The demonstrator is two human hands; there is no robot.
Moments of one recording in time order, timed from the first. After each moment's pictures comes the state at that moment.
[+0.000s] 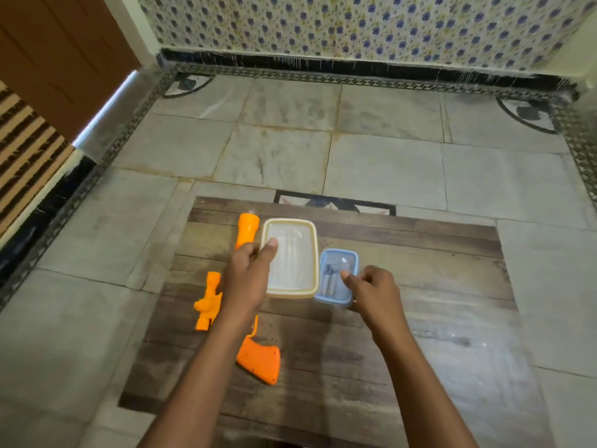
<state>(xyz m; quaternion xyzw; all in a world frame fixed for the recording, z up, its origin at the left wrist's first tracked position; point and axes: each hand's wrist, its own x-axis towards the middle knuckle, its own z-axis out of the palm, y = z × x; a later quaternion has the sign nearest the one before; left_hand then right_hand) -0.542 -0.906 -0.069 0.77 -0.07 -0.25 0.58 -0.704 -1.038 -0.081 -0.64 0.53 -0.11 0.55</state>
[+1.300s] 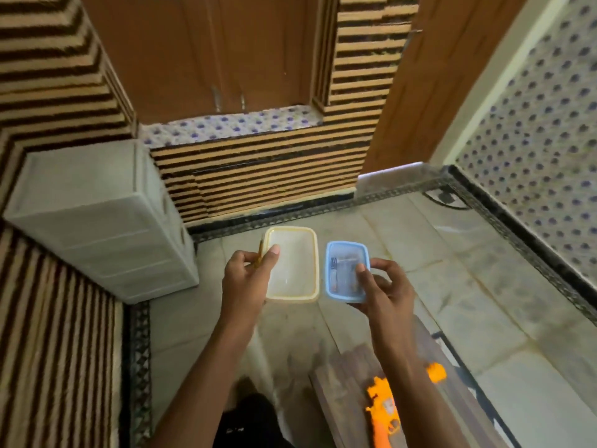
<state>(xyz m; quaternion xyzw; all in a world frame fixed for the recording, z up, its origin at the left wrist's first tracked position) -0.499 -0.484 0.336 0.68 0.34 0.09 0.64 -0.485 -0.685 0.351 -0.70 0.09 0.00 0.70</state>
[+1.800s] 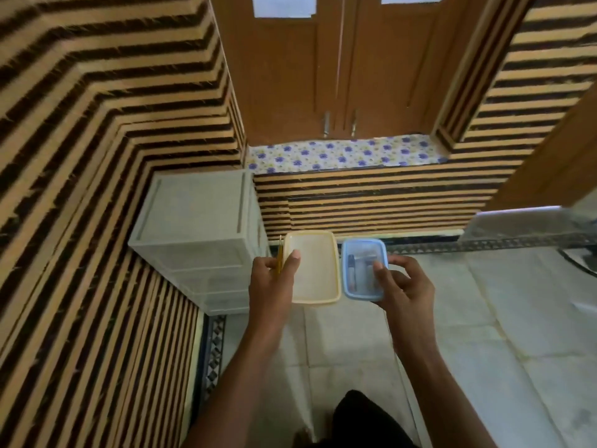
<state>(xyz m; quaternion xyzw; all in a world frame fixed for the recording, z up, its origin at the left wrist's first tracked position) -0.364 -0.239 0.352 0.62 0.43 0.15 0.64 -0.285 -0.419 0.338 -0.70 -0.05 0.09 0.70</state>
